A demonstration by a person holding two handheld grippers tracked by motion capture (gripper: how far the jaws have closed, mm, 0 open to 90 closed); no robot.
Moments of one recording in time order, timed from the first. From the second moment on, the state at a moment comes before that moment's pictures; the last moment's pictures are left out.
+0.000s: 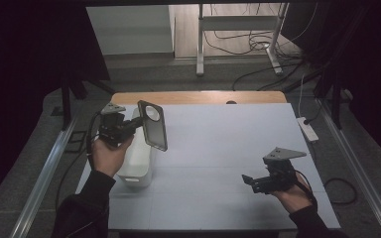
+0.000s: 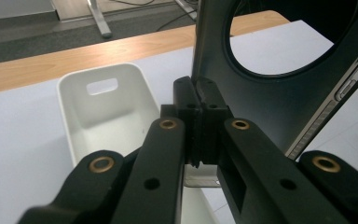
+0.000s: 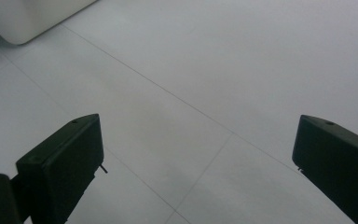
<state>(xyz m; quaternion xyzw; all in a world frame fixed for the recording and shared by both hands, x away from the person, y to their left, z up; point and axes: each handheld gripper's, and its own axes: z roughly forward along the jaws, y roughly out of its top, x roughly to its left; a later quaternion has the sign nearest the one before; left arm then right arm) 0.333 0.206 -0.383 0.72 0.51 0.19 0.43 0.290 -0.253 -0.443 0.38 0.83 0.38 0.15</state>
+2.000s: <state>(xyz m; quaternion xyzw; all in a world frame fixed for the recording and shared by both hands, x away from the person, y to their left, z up) 0.382 0.243 -0.404 0.66 0.58 0.24 0.41 0.251 -0.300 -0.445 0.41 0.81 0.38 0.19</state>
